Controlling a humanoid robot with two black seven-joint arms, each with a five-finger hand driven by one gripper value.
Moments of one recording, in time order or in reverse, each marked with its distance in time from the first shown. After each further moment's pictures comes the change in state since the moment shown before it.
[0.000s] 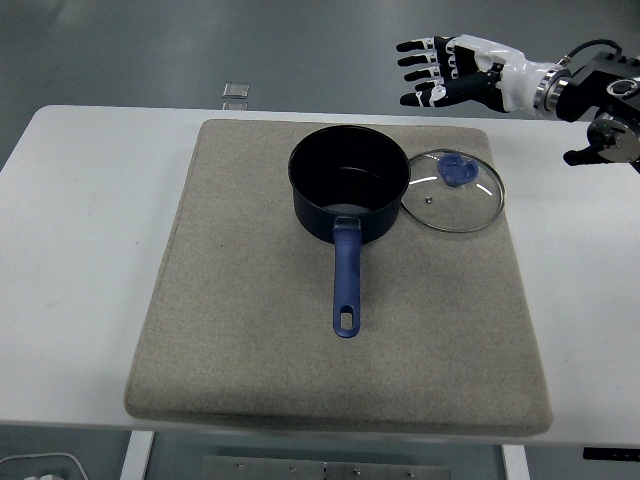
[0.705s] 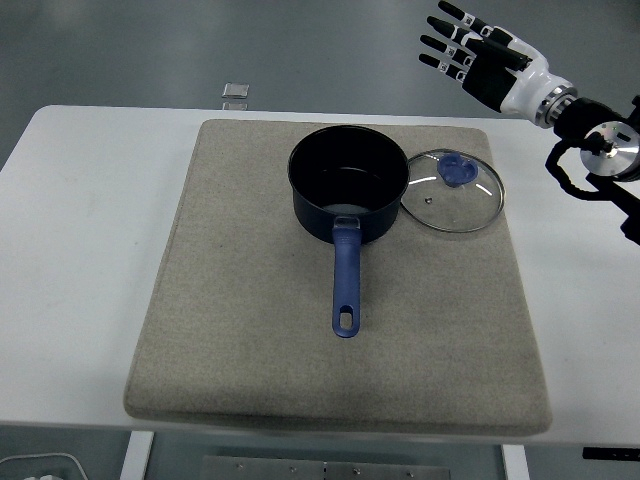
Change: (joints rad) left arm 0.000 0.000 0.000 0.000 0.000 0.000 0.000; right arm -0.092 0.043 0.041 -0.074 0.703 0.004 -0.004
